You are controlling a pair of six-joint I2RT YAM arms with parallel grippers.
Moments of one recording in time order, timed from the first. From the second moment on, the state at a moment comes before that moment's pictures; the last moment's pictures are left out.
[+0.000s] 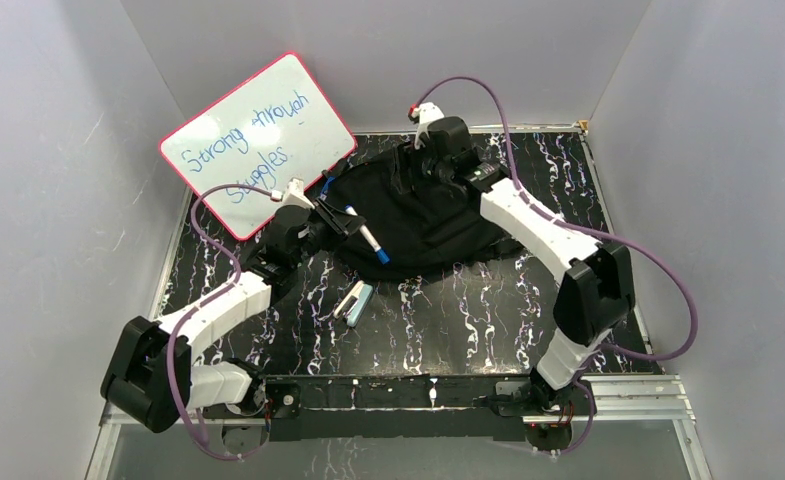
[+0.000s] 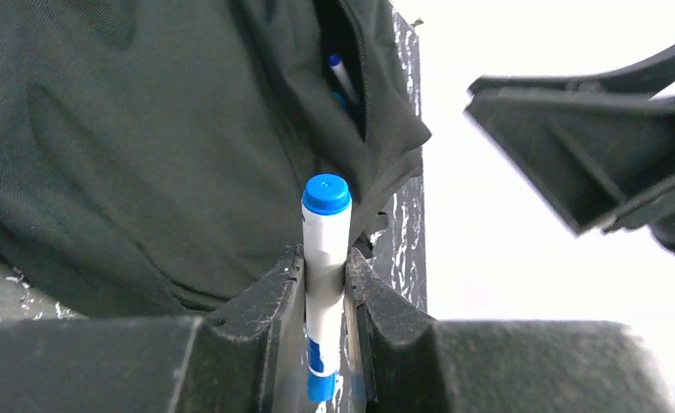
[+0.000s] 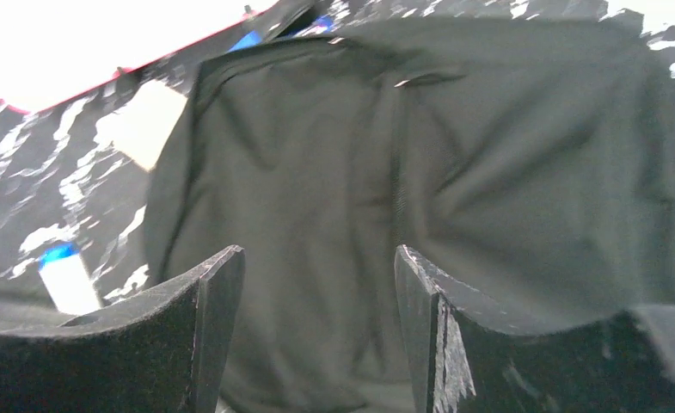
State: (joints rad) left arm -0.50 1.22 0.66 0.27 0.04 -1.05; right arm 0.62 1.67 1.50 -0.36 -0.10 0.20
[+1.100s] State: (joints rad) left arm -0.50 1.42 0.78 0.27 0.09 -1.06; right arm 0.62 2.01 1.77 -0.51 0.29 -0.07
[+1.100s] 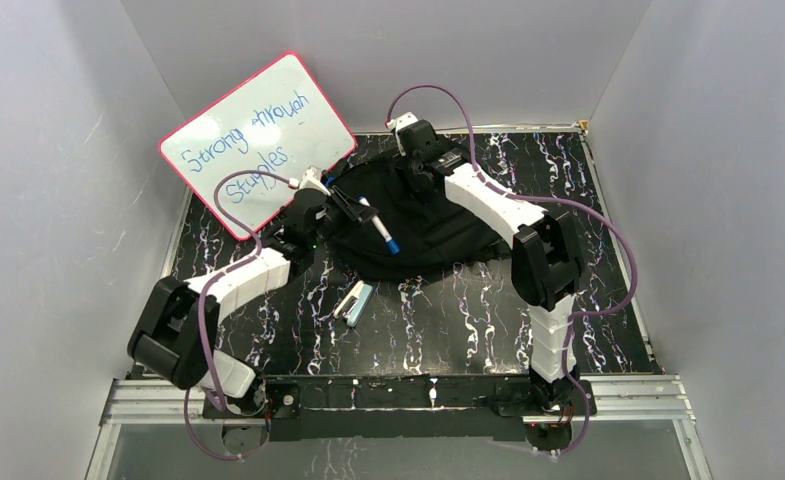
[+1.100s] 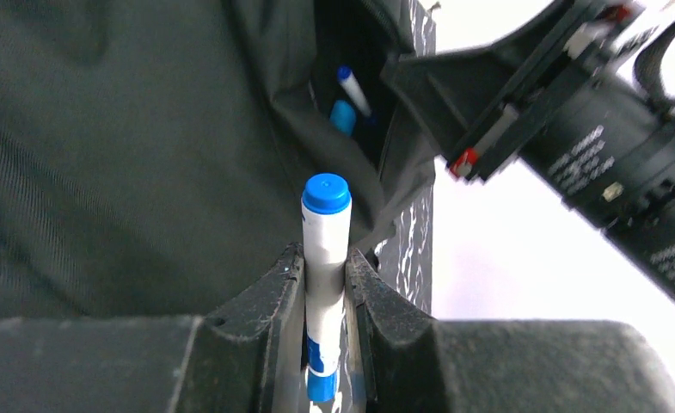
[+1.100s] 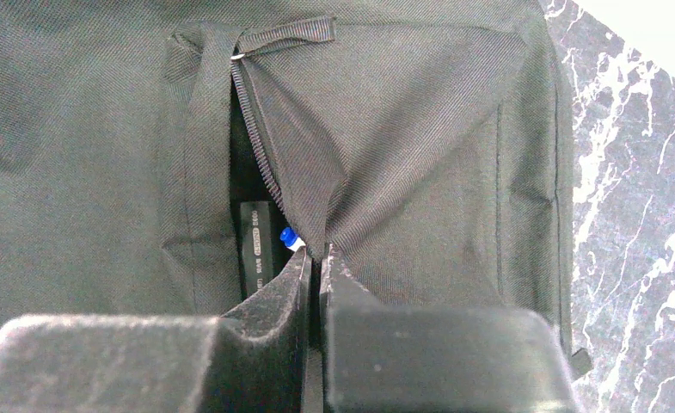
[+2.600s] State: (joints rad) left arm -0.52 2.08 1.23 0.67 0.01 -1.22; right arm 0.60 1.97 1.83 -0.60 0.17 -0.03
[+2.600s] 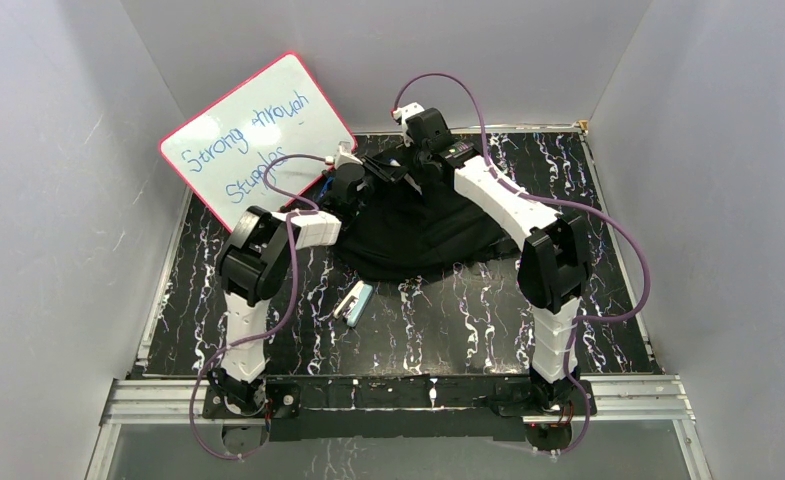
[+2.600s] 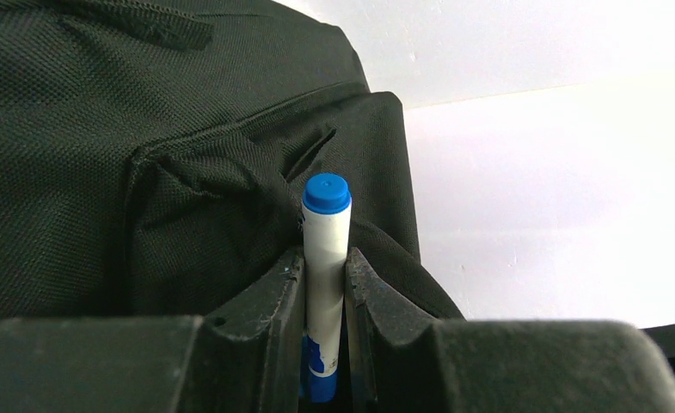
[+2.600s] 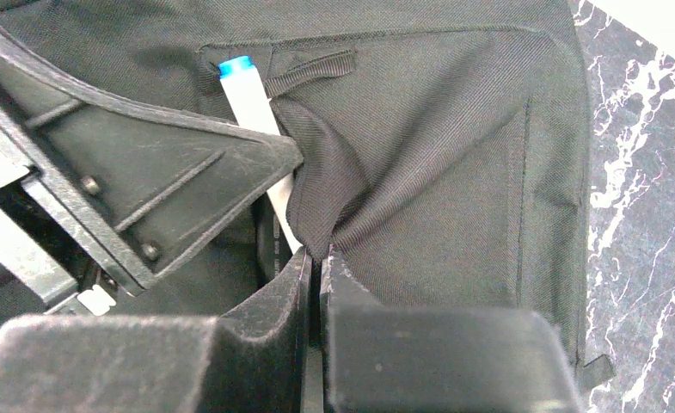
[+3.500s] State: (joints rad) left arm -0.55 2.07 1.16 0.73 0.04 -1.25; right arm 0.59 1.98 1.90 -0.66 0.22 0.06
